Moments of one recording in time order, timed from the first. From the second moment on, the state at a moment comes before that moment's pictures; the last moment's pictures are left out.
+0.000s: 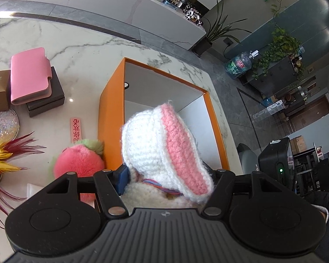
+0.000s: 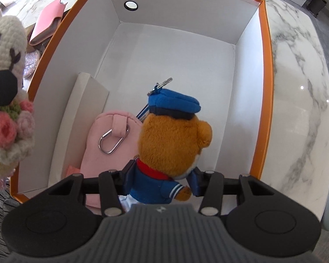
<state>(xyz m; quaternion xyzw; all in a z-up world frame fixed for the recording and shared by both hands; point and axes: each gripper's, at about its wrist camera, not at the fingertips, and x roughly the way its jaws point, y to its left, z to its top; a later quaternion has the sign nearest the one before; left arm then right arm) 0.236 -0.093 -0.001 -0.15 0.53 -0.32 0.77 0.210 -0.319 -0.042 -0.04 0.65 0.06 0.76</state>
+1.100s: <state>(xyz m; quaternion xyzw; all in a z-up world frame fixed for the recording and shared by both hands) 0.234 -0.099 -0.001 -0.13 0.54 -0.32 0.76 0.186 -0.323 -0.011 -0.08 0.63 0.06 0.77</state>
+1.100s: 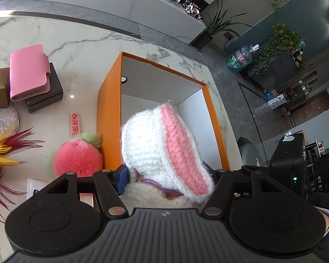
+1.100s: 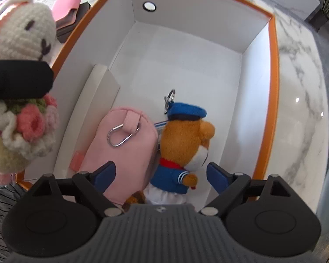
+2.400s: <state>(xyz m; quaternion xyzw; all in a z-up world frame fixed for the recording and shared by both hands) 0.208 -0.235 -0.075 -0.05 0.59 -0.27 0.76 0.096 -0.440 0.027 0.08 0.49 0.16 0.86</state>
